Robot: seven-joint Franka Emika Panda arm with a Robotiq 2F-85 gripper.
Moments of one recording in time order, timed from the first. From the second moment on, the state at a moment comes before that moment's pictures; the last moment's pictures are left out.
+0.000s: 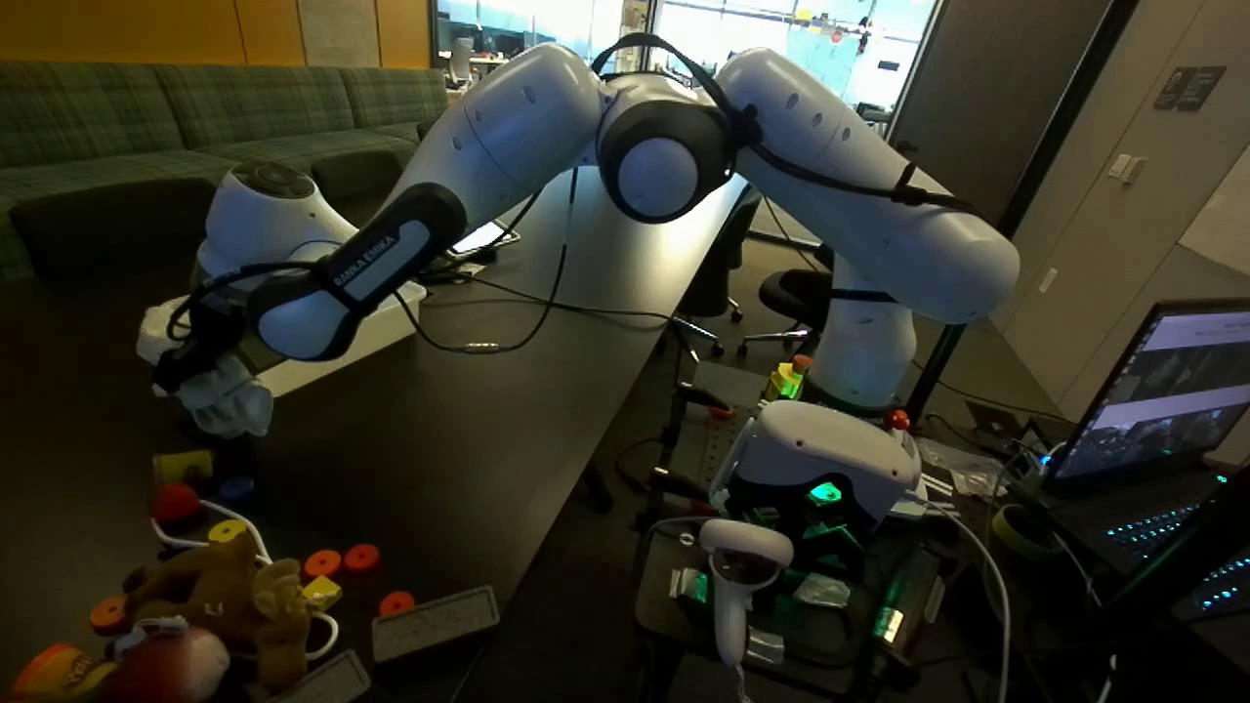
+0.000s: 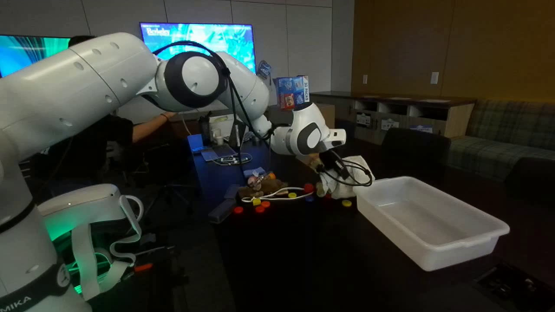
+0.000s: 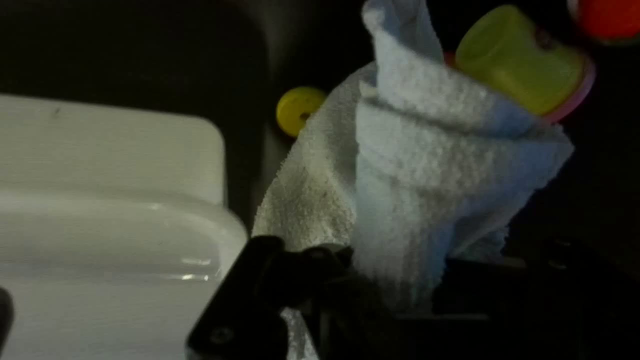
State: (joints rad) arm 0.39 1.09 -0.16 -1.20 -0.05 2.82 0.41
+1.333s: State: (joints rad) arm 0.12 1.24 -0.26 -0.65 -0.07 2.33 0.56
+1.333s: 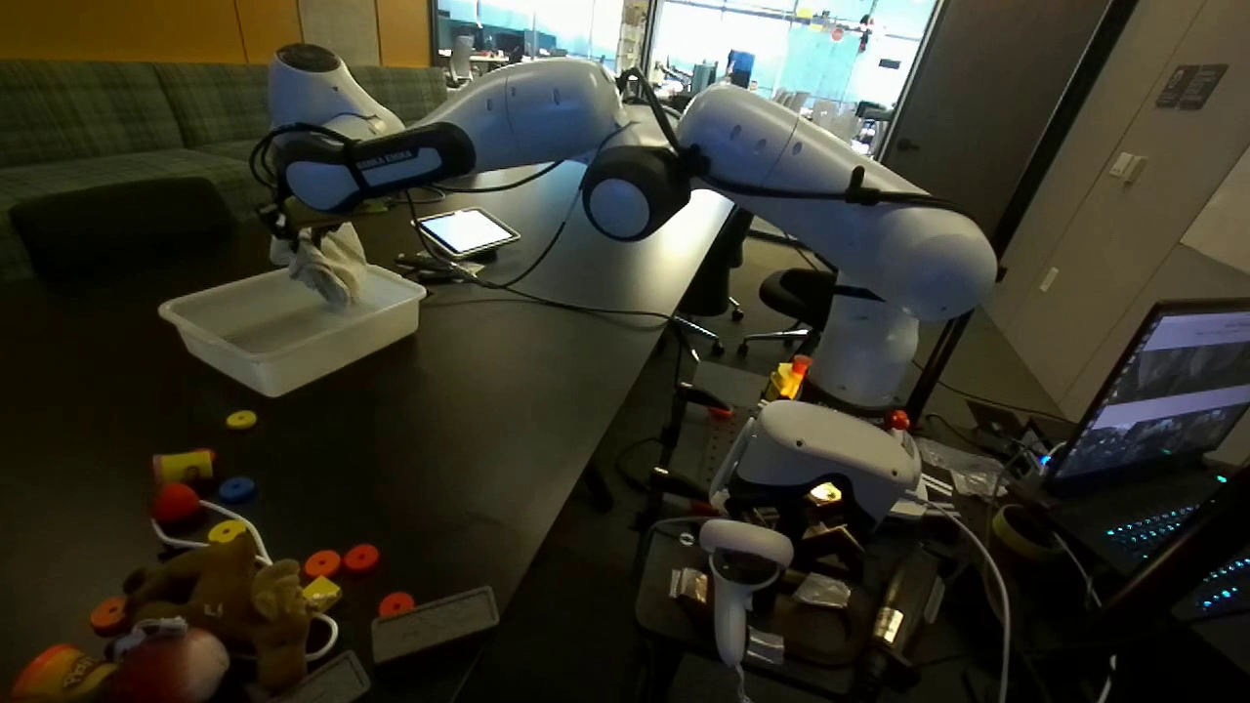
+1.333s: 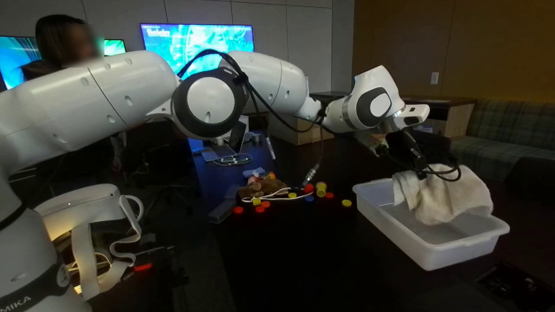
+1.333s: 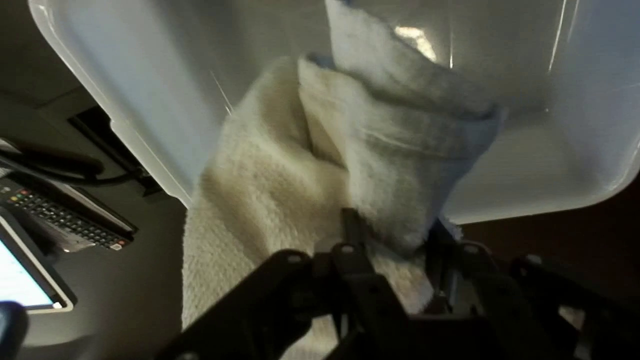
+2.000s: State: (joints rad) arm 0.08 1.08 -0.11 -0.65 0.05 2.05 0.39
